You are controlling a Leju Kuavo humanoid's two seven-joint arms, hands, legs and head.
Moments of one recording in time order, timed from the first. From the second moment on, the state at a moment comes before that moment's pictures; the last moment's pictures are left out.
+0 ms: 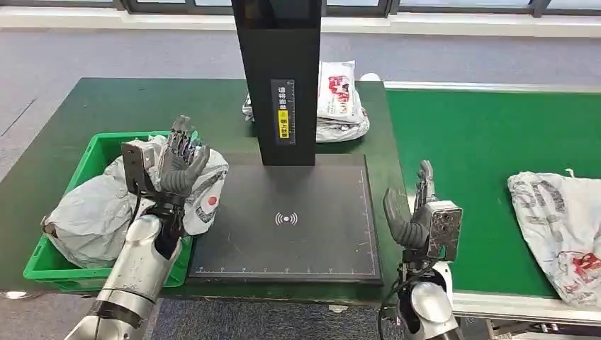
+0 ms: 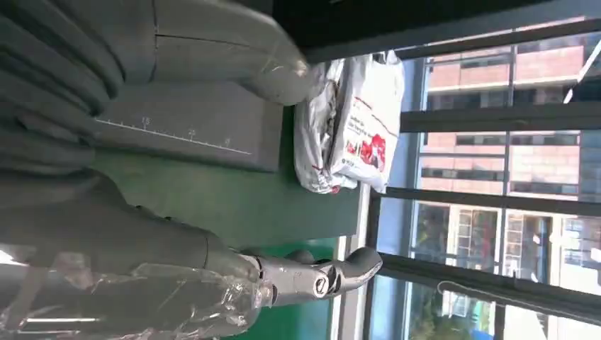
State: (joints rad) left arm -0.48 -0.07 -0.03 -1.06 0.17 -0.09 -0.37; right arm -0.10 0.06 0.28 -1.45 0.12 -0.32 -0.37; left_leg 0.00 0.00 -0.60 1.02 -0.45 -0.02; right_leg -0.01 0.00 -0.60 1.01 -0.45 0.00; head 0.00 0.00
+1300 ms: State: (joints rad) left arm -0.45 -0.31 -0.45 -0.80 0.16 0.08 -0.54; right arm -0.28 -0.03 0.02 -1.05 0.52 -0.62 -0.21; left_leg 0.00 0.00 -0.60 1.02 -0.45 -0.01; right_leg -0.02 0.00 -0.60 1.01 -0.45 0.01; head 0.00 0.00
